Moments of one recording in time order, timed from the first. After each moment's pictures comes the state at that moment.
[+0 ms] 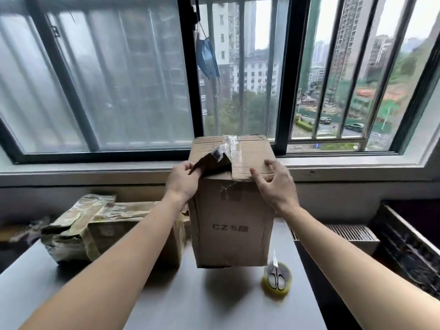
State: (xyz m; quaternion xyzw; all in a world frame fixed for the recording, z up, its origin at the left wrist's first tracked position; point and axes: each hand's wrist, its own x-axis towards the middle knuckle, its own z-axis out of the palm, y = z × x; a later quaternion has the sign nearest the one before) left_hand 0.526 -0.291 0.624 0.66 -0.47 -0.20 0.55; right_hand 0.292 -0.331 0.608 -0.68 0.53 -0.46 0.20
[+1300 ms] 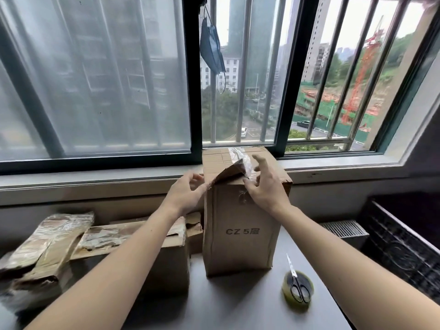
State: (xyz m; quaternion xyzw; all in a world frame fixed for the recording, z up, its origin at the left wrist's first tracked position) left_hand 0.642 -0.359 0.598 0.63 -0.61 -0.26 0.40; right_hand 0.413 -0.381 0.602 -0.73 0.54 -0.40 0.12
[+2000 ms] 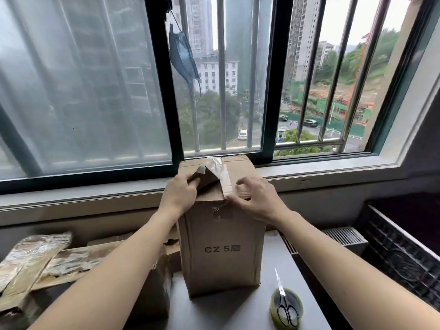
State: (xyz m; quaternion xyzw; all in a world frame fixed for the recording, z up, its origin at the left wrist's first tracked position) left_hand 0.567 -0.408 0.623 0.67 -0.62 -0.15 0.37; right_hand 0.346 -0.428 0.596 -0.79 0.54 -0.27 0.08
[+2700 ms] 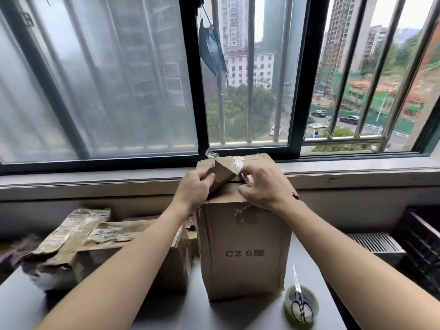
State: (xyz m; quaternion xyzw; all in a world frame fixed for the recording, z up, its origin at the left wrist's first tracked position) left_hand 0.564 -0.363 0.628 0.65 -0.57 -0.22 0.45; right_hand 0.371 -0.399 0.635 -0.83 0.48 -0.28 0.08
